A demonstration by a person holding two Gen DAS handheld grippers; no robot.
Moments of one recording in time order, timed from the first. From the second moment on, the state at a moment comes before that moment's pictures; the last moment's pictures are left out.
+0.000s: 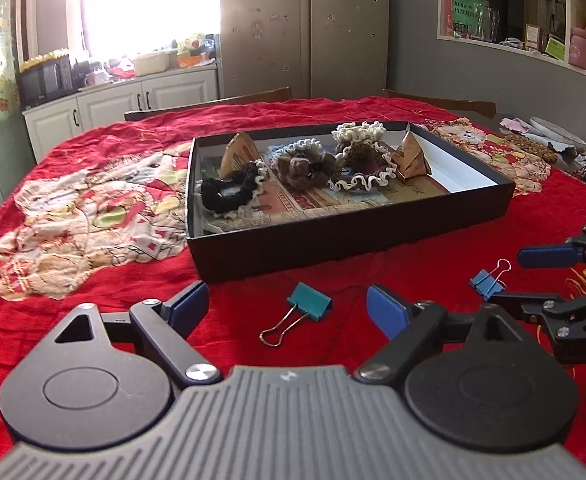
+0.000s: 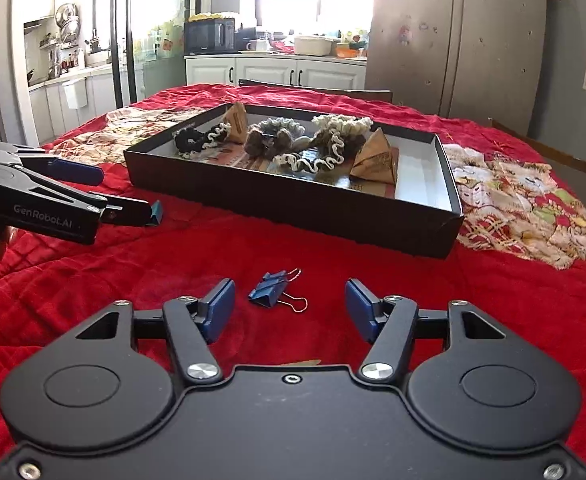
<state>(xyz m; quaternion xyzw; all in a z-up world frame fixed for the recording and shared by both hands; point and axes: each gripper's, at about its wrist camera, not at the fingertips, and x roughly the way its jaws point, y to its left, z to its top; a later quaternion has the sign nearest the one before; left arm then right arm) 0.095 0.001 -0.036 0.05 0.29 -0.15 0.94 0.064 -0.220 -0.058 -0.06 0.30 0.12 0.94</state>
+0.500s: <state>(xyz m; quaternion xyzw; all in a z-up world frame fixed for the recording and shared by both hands) 0.111 -0.003 -0.051 0.05 0.31 -0.17 0.93 0.071 -0.215 -0.066 -0.06 0.31 0.14 0.94</state>
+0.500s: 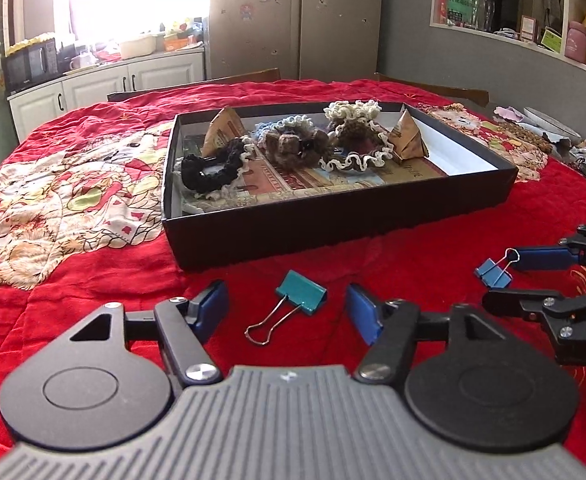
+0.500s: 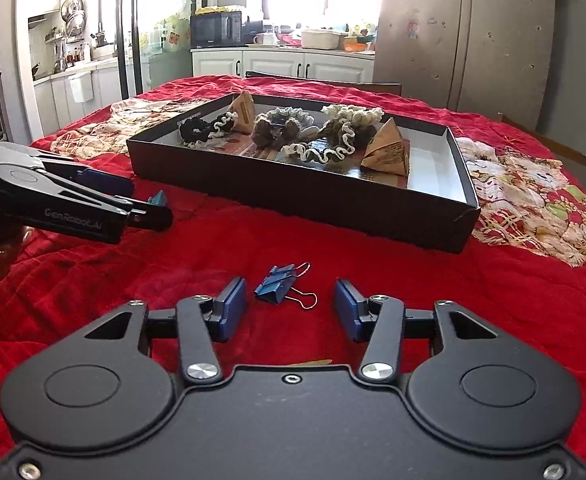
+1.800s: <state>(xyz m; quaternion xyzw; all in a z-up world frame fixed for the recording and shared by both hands) 0.108 -0.018 -0.050 0.06 0.31 -0.20 0.93 0.071 -0.213 -0.066 -0.06 0.31 0.15 0.94</state>
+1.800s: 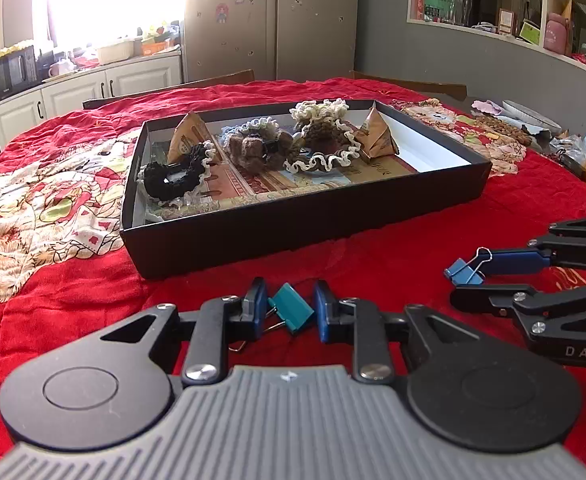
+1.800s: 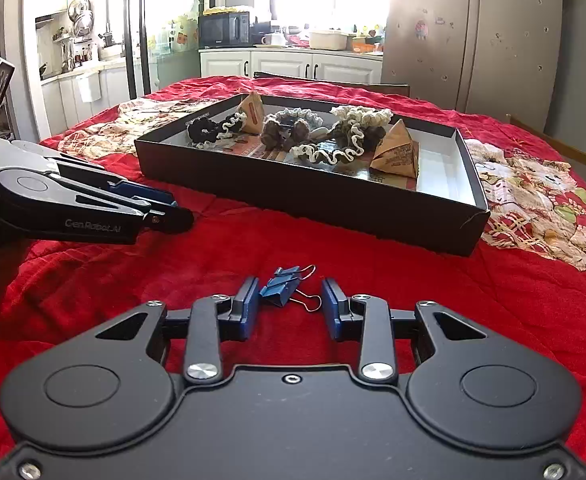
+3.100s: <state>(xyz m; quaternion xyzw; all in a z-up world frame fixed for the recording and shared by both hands) 0.154 -0.015 0.025 0.01 0.26 -0.17 0.95 0.127 -0.211 0.011 -0.05 0.22 0.14 0.96</state>
